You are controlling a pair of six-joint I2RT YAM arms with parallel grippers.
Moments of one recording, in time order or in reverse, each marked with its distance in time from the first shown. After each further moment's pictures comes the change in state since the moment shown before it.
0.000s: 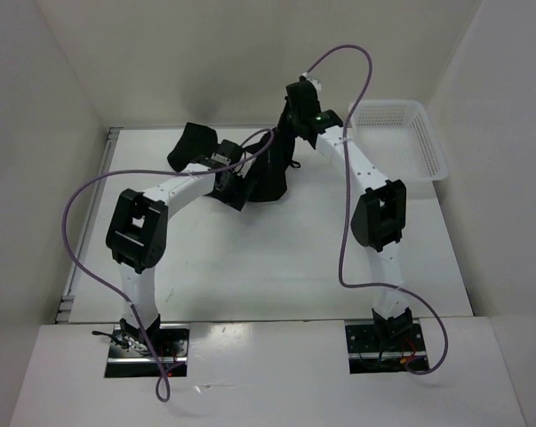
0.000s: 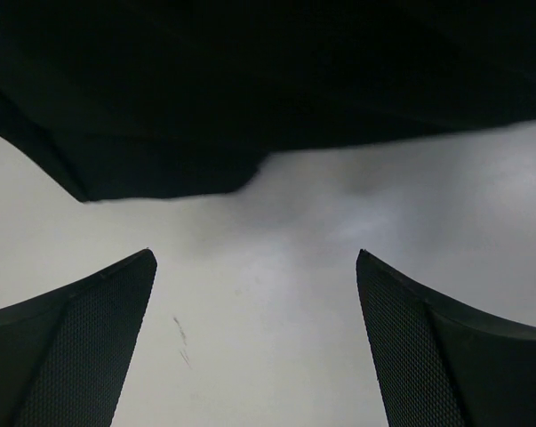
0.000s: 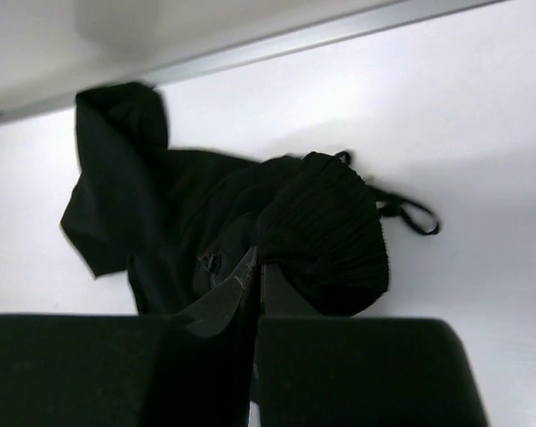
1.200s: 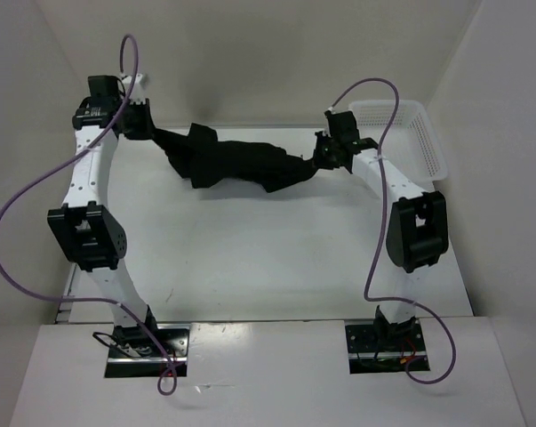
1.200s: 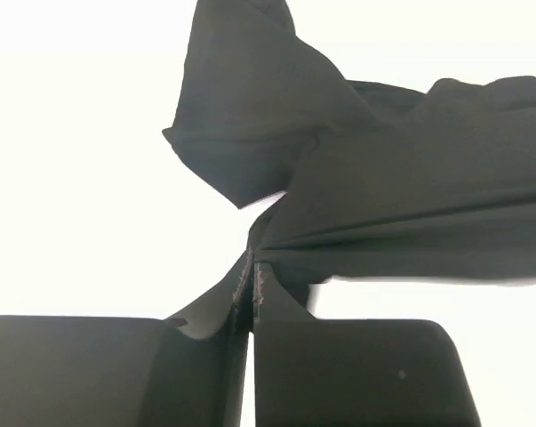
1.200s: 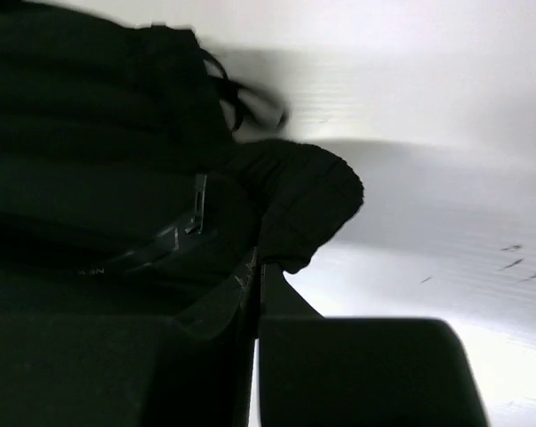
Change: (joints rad) left arm 0.543 -0.028 0.473 -0.142 0.418 -0.004; right arm -0.182 -0.311 -0.624 0.116 -0.237 -0.234
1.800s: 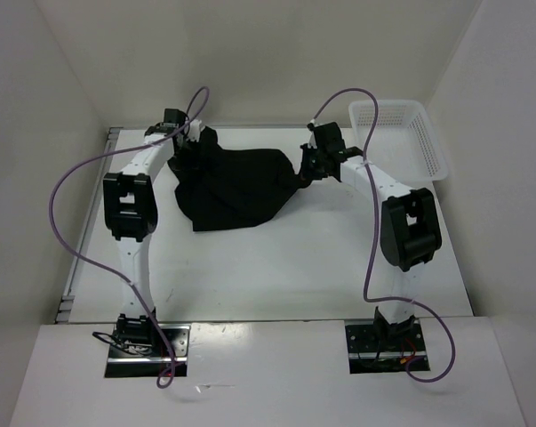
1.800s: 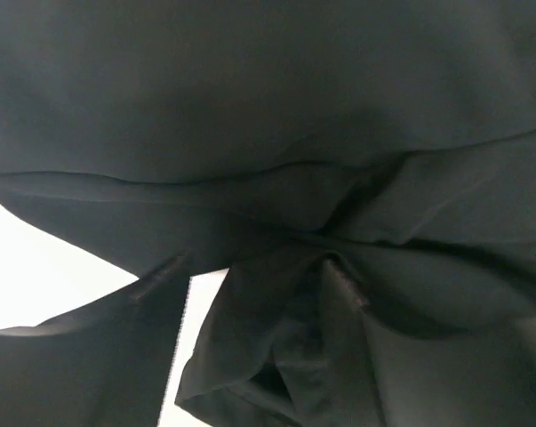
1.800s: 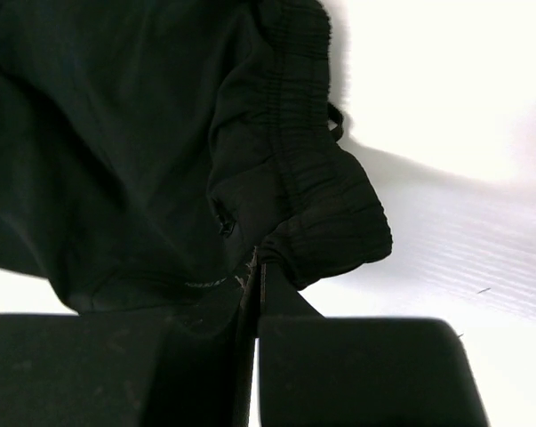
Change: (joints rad) left arm -0.156 0.374 0.000 0.060 -0.170 0.002; right arm 0.077 -0.004 -0.095 0.068 -0.066 -0.048
